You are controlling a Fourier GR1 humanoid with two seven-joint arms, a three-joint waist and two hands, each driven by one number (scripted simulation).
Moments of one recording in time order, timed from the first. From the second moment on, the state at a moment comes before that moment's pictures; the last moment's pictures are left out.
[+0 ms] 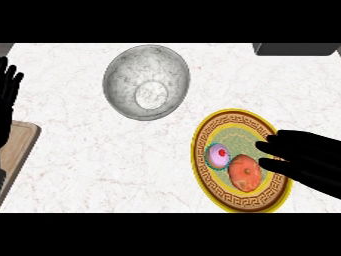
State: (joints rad) left arm -0.23 0.49 0.04 -1.46 0.35 0.17 -0.08; right arm -0.30 -0.96 0.19 -2.20 -0.05 0.67 0.15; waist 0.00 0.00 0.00
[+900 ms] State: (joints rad) left arm -0.22 0.42 0.09 -1.49 0.27 0.14 -0.05; right arm -0.30 -0.62 0.36 -1.93 0.42 0.71 0.03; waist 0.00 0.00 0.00
